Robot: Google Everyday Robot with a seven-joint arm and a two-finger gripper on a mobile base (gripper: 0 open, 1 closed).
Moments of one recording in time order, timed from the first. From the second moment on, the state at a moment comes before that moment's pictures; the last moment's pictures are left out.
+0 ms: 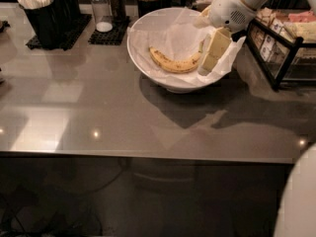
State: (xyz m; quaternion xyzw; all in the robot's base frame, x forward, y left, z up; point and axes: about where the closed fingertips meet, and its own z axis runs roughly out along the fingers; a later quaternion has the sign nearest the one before) arm 0.622 -0.108 0.939 -0.67 0.69 0.13 0.23
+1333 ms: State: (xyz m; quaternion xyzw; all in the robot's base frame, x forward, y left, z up) arm 0.681 -0.070 0.904 -0.67 0.67 0.16 0.26
